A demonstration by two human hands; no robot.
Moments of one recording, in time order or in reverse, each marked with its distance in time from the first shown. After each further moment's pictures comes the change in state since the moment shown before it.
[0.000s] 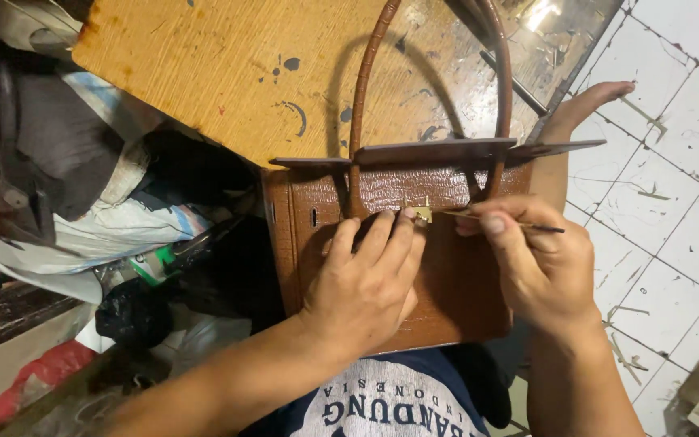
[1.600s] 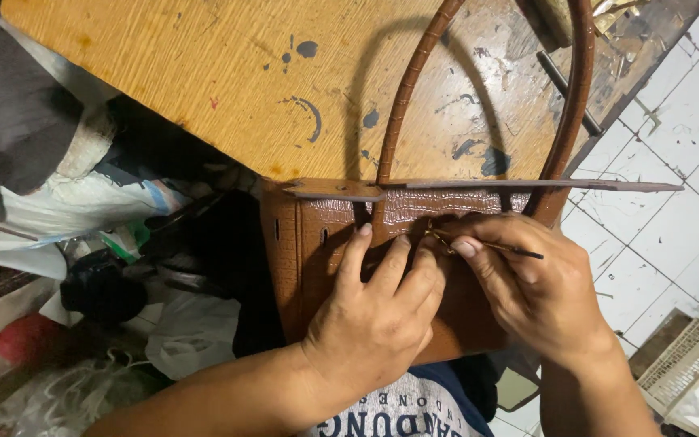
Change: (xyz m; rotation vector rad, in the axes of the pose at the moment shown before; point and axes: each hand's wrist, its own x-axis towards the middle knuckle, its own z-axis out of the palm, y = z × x) left_hand -0.003 -0.013 0.002 -0.163 -0.034 -0.012; right_hand 0.040 -0.009 0.022 -0.508 -0.282 -0.179
